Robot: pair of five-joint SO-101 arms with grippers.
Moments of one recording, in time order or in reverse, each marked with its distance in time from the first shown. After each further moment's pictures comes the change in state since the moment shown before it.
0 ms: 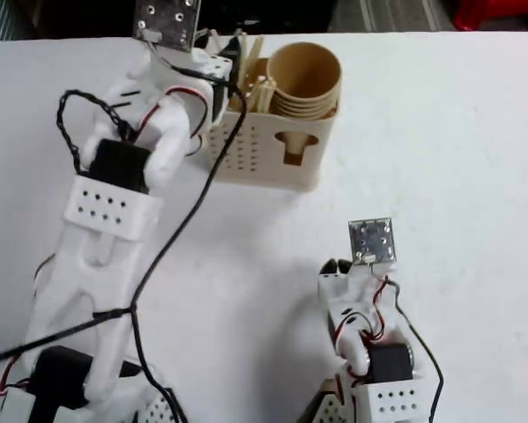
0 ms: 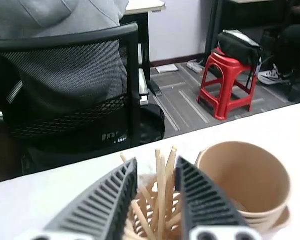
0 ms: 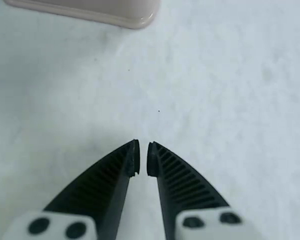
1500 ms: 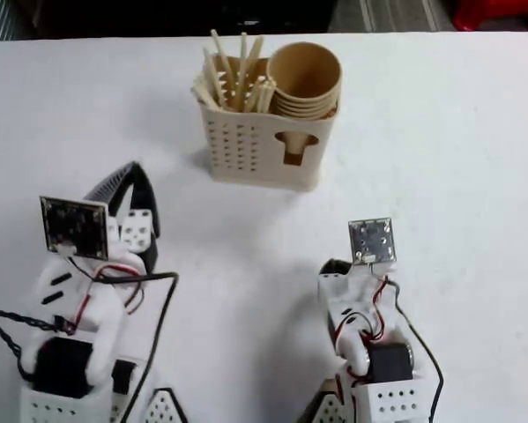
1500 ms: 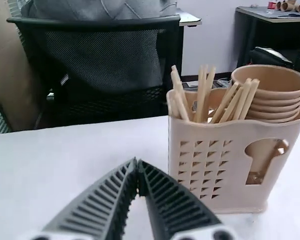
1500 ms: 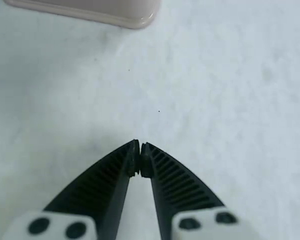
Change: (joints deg) left arm -8.9 -71.7 65.6 0.4 0.0; right arm 0.0 0.0 0.0 0.0 0.0
